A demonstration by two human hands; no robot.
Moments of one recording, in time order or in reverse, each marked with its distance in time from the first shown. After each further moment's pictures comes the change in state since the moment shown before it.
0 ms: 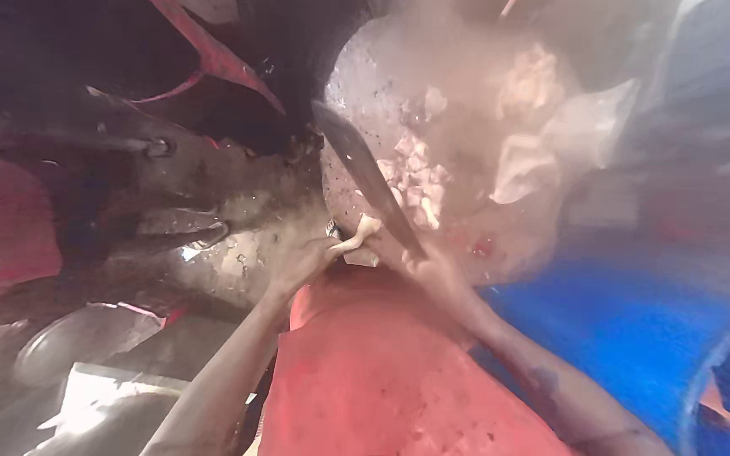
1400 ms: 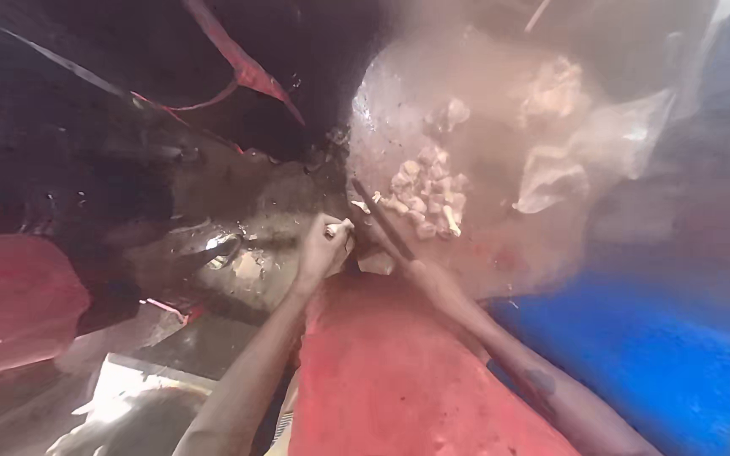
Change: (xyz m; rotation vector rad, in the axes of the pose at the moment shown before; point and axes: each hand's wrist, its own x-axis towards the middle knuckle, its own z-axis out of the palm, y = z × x) left_hand -0.013 0.018 -0.020 -0.402 0.577 -0.111; right_hand 0.007 0.033 0.035 -0.089 -0.303 0.428
